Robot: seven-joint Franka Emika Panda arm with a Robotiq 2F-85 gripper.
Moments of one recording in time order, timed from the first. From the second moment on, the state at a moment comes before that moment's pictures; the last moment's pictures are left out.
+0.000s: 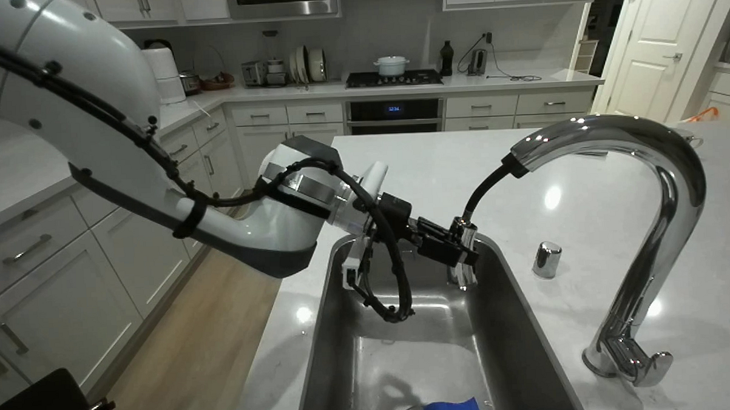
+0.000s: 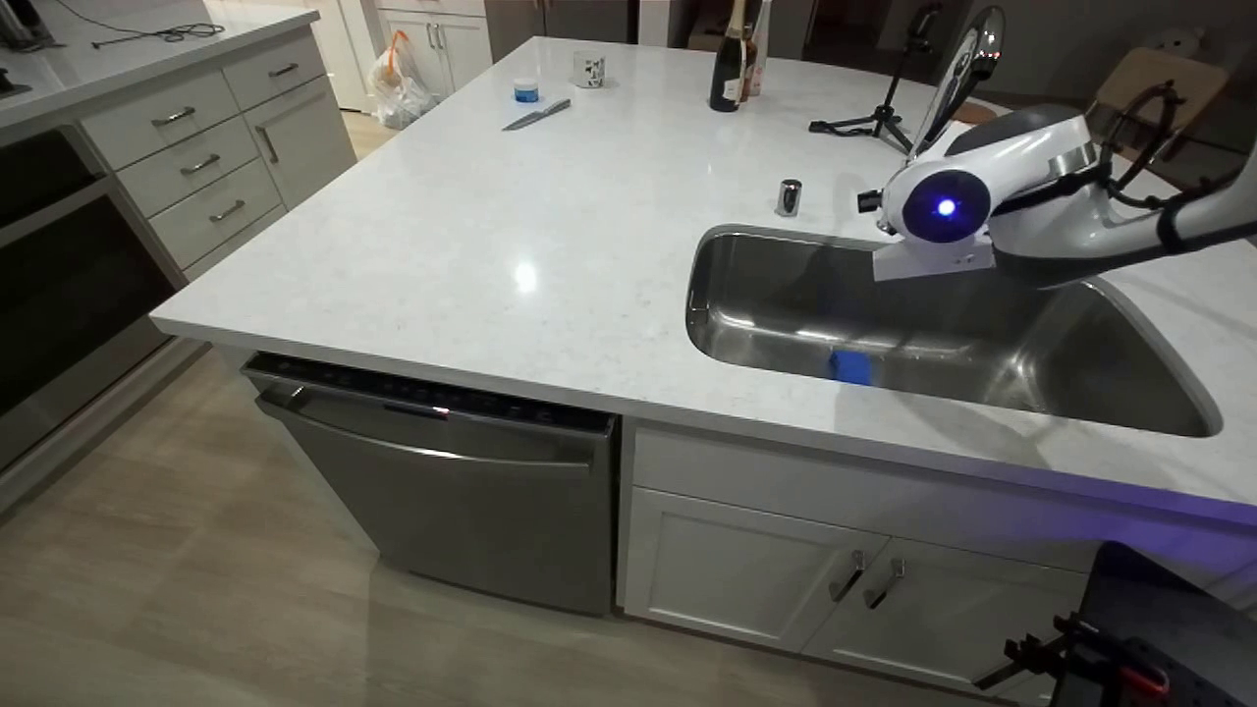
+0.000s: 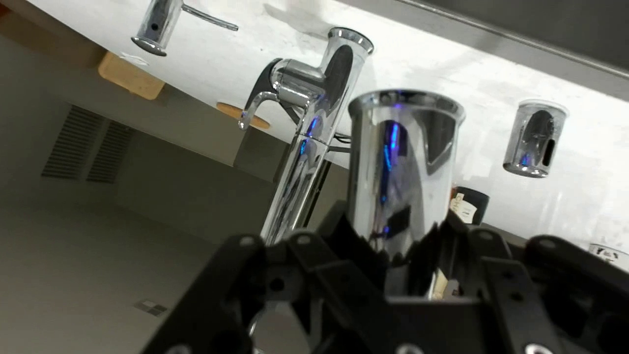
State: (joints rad) arm -0.29 0.40 -0.15 -1.86 -1.75 2.45 1.79
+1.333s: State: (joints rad) arm -0.39 0.20 -0.21 -1.99 -1.09 2.85 0.97
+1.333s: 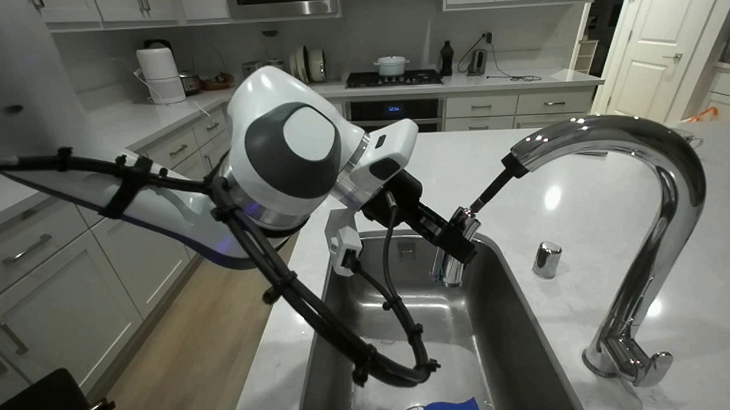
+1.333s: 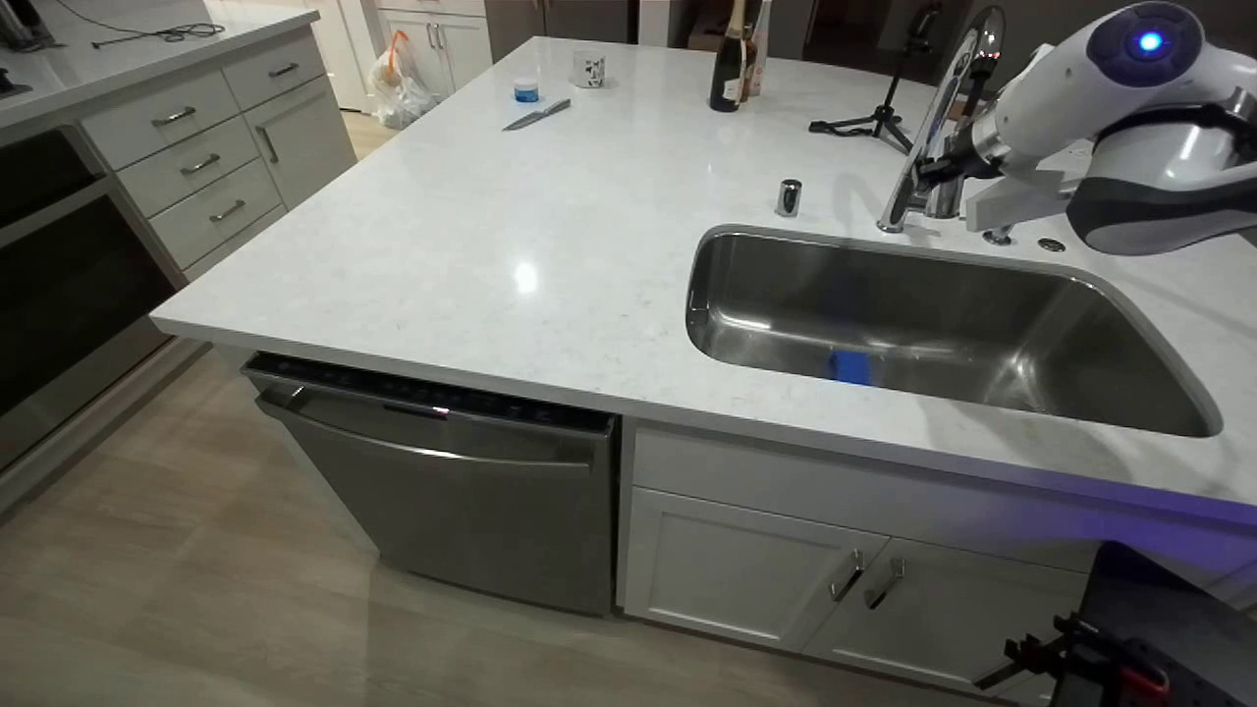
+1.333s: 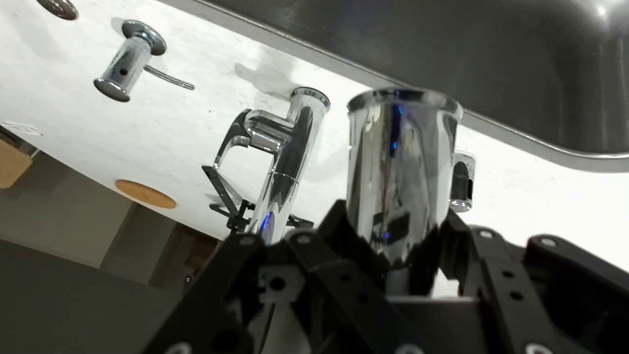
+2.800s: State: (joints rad) arm -0.48 0.28 -0.13 -1.91 -0.42 3.01 0.21
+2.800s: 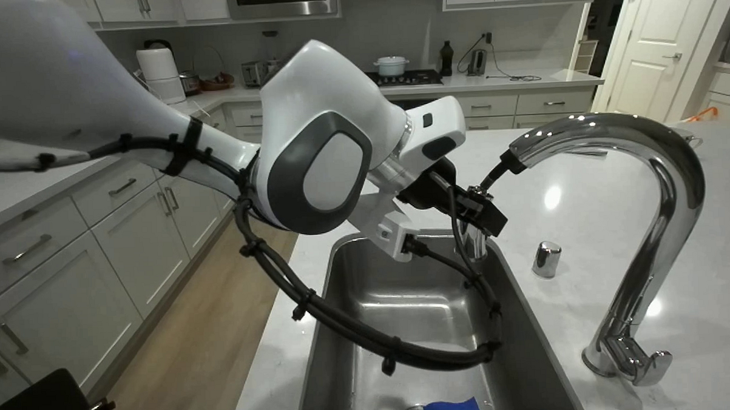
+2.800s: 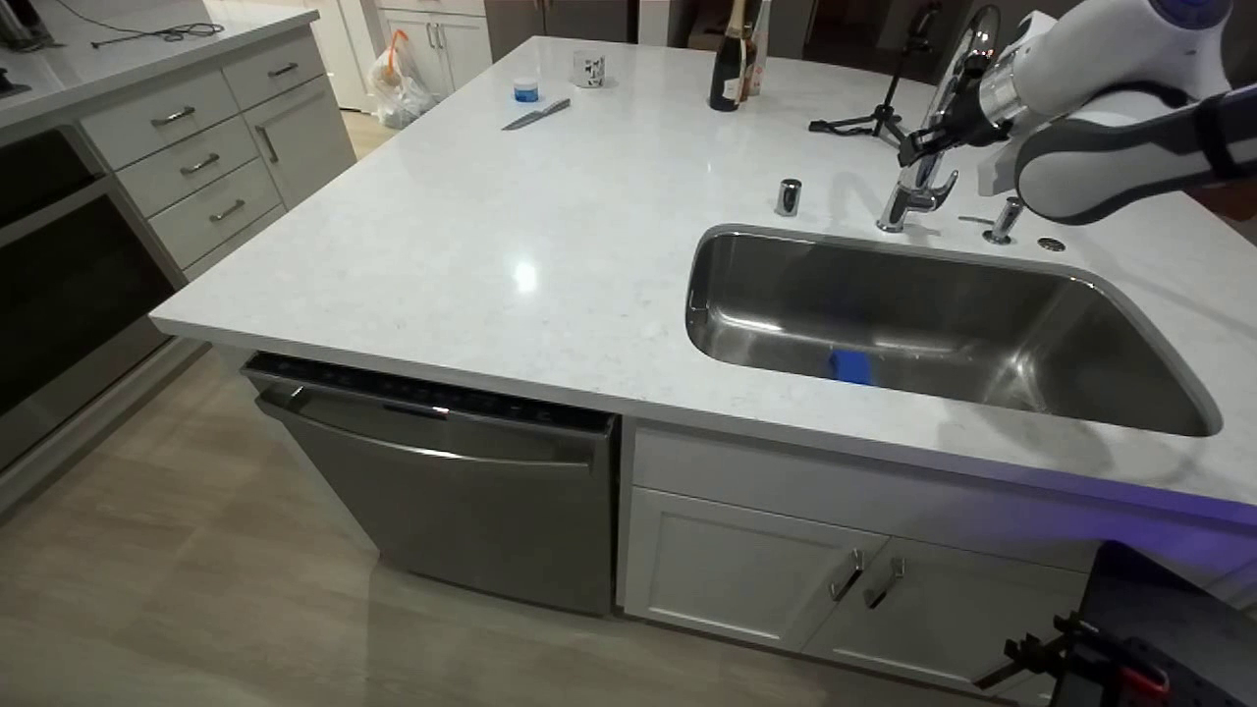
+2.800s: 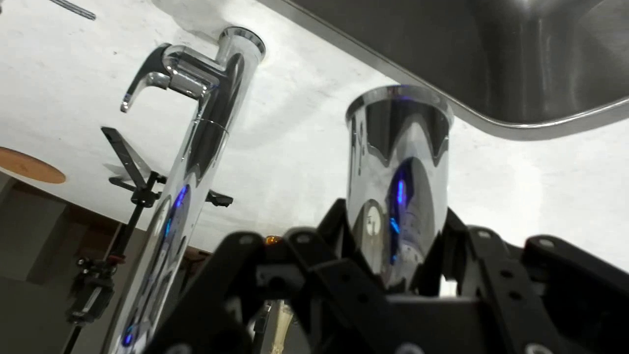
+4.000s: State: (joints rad) arm -0.43 0.28 -0.17 -1.81 -0.12 2.90 -0.08
